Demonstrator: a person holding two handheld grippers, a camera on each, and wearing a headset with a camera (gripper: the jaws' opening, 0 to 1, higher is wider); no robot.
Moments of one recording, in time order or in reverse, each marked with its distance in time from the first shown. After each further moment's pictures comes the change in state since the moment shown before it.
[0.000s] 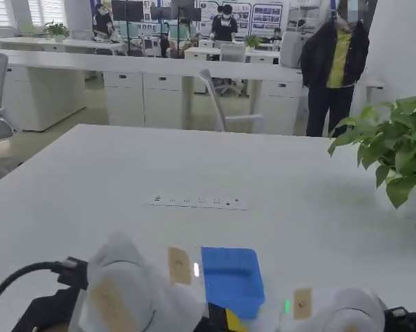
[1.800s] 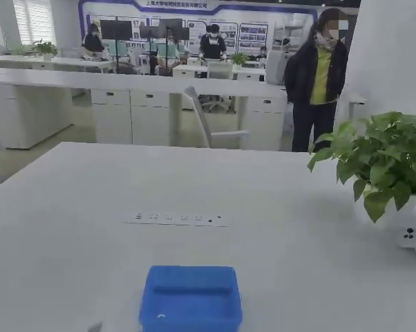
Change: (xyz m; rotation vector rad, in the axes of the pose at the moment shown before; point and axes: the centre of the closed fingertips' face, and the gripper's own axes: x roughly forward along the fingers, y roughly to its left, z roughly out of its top) left arm 0.042 0.025 -0.161 0.009 0.418 -0.024; right arm -0.086 0.000 -0.046 0.687 -0.279 -0.394
